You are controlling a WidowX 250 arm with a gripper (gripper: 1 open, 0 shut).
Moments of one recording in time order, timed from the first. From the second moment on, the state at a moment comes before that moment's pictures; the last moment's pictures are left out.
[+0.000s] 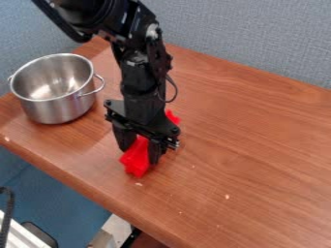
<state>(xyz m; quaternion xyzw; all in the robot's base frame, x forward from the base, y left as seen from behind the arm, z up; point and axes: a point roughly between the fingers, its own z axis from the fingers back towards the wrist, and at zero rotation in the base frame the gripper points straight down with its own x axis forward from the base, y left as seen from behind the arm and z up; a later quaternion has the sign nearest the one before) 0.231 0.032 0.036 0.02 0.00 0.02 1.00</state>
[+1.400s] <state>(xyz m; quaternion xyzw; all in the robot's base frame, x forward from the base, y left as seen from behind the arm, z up) 0.221 0.031 0.049 0.02 0.01 0.04 1.00</state>
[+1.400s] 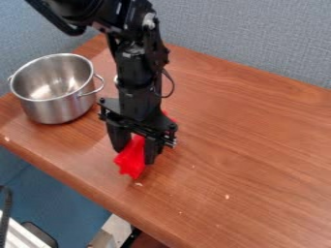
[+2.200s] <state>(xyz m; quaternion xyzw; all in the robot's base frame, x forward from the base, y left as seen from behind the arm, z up) 0.218 0.026 0.058 0.03 0.01 0.04 1.00</state>
